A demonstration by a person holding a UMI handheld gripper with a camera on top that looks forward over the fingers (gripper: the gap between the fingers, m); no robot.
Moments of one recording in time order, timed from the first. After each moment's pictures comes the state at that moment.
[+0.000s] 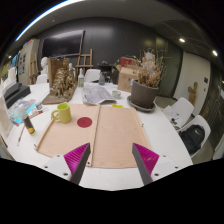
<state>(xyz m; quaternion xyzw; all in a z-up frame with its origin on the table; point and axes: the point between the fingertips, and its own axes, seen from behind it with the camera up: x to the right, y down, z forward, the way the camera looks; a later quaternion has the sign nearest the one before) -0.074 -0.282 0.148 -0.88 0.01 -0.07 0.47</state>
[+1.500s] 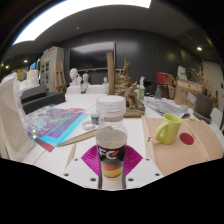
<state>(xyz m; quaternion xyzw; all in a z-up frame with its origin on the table) -0.531 -0.115 0.052 -0.83 -0.07 0.05 0.56</state>
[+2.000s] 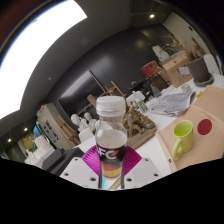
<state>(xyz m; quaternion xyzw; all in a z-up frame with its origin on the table) -0.530 -0.042 0.202 -0.74 0.15 0.28 0.59</state>
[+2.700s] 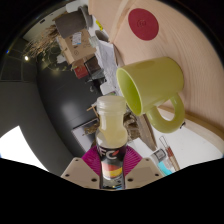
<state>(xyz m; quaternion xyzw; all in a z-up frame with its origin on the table) -0.442 0.052 0.166 -0.45 0.56 0.63 0.30</state>
